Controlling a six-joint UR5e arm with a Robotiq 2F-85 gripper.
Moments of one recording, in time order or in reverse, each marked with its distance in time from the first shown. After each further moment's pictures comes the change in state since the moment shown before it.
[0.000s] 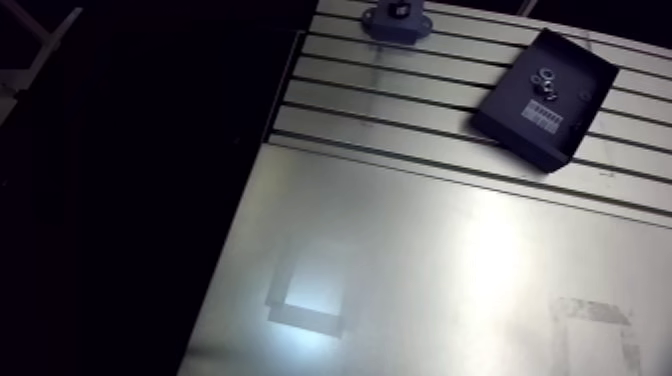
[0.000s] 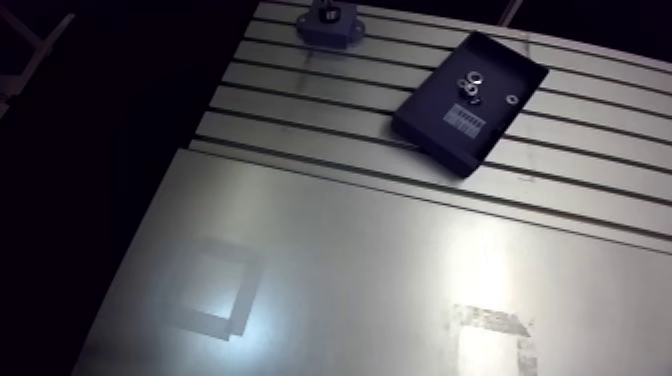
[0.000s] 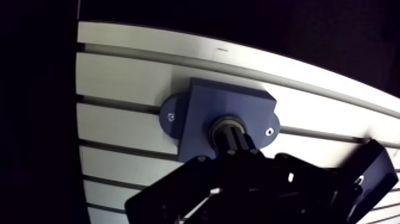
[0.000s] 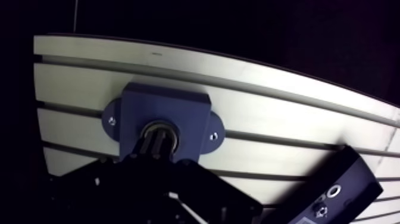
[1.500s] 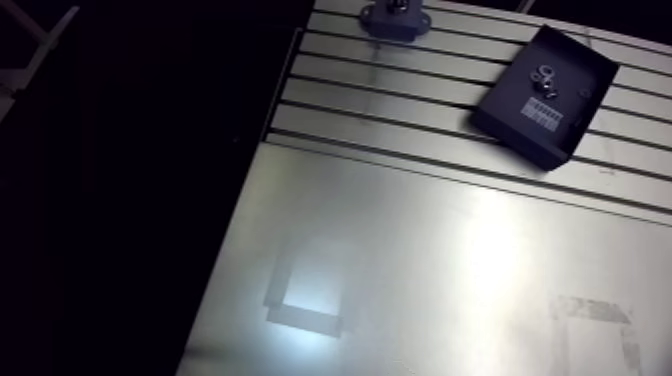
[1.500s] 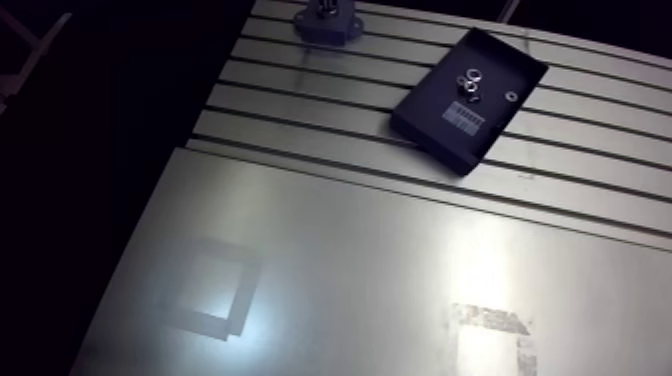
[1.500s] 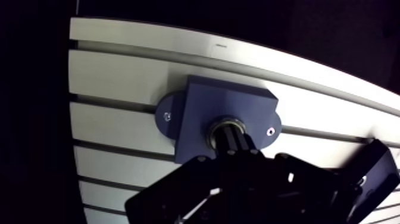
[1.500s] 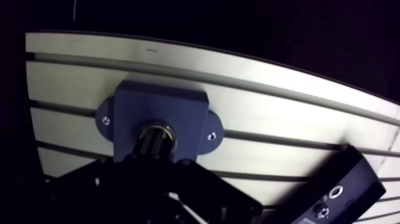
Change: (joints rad) arm -0.005 0.007 0.007 0.002 0.002 -0.003
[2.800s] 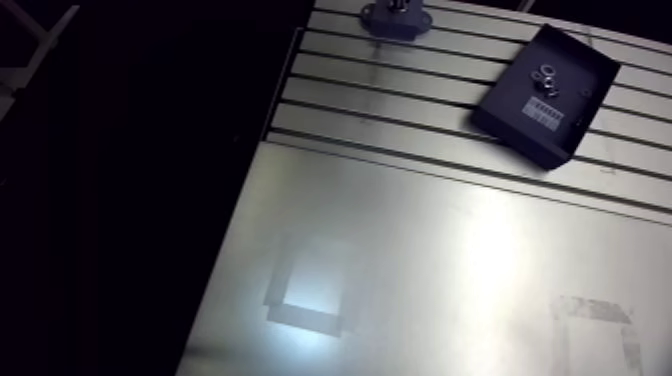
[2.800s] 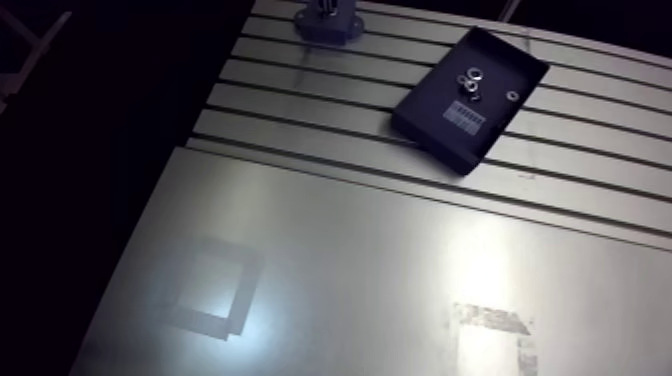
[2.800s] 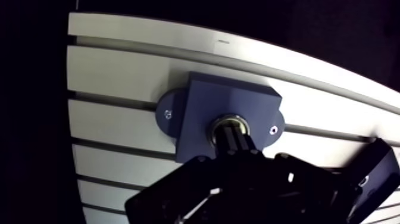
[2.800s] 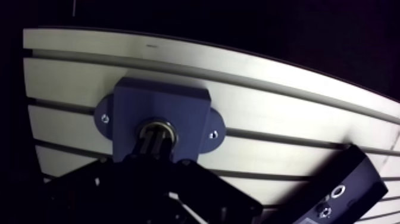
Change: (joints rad) arm 0.001 0.003 0.005 0.004 0.000 -0.001
